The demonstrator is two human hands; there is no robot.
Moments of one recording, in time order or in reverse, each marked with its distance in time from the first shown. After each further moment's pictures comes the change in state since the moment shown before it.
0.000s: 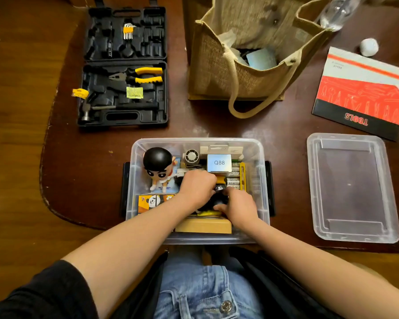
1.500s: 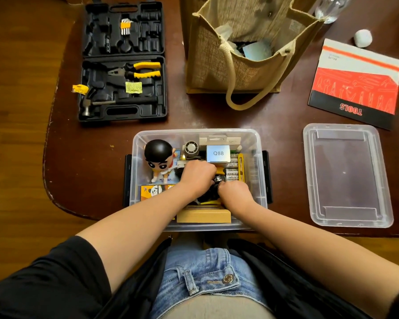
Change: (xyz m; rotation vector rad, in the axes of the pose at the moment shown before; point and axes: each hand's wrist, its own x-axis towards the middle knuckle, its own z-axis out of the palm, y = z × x) left_hand -0.002 0.001 -0.005 0.035 -0.029 0.022; right_hand -0.002 -0.012 -0.006 -0.671 -0.088 -0.358
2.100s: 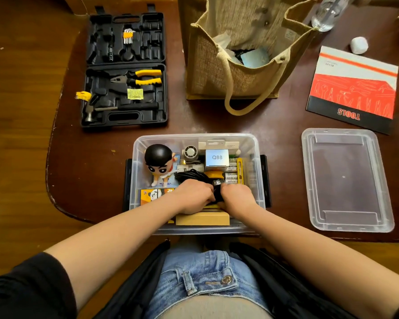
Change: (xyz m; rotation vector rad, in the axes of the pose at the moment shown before) left_hand -0.025 -0.009 0.009 -0.086 -0.154 0.371; right_hand -0.002 0.010 0.000 0.186 0.007 0.074
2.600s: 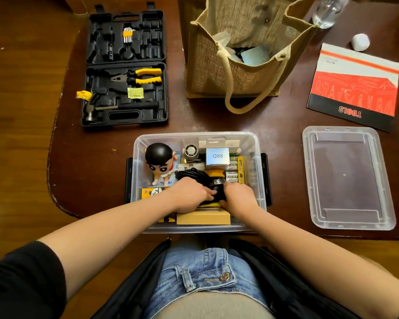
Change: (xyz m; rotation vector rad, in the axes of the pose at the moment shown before) left_hand -0.006 -0.011 0.005 0.172 -0.085 0.063; right_hand -0.003 0.001 0.010 0.157 0.070 0.098
